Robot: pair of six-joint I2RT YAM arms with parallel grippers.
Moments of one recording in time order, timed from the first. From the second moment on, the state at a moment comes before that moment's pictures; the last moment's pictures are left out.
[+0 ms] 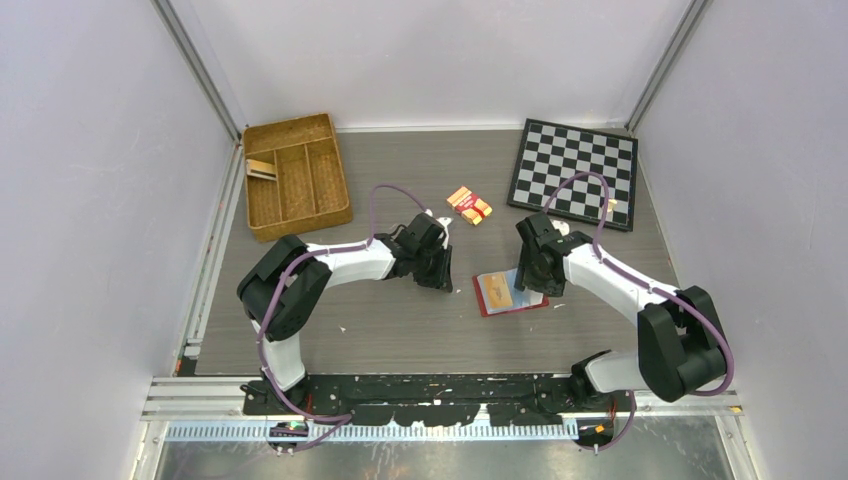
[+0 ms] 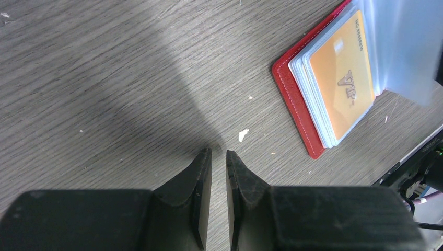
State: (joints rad) left arm -0.79 1.83 1.06 -0.17 0.21 -0.55; right arm 0.41 1.35 0.78 -0.70 0.24 0.62
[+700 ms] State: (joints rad) left arm -0.79 1.83 1.05 -0.15 0.22 -0.55; right arm 0.41 1.38 0.77 -0.64 0.18 0.59
